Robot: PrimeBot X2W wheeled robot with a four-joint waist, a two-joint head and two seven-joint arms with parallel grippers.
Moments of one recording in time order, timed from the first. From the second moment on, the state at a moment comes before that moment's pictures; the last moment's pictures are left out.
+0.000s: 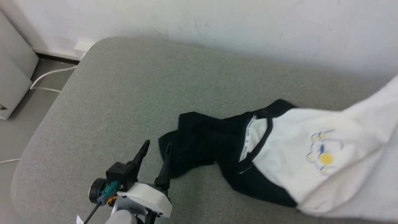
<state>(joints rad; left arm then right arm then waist) -0.13 0.26 -0.47 0.18 -0.48 0.13 -0.26 -0.30 -0.39 -0.27 0.12 -0.19 0.13 0.39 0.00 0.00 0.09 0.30</state>
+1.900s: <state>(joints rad) -0.07 0.17 -0.32 0.26 -0.38 0.03 -0.26 -0.32 -0.44 0.84 0.21 0.43 0.13 0.25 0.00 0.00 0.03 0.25</state>
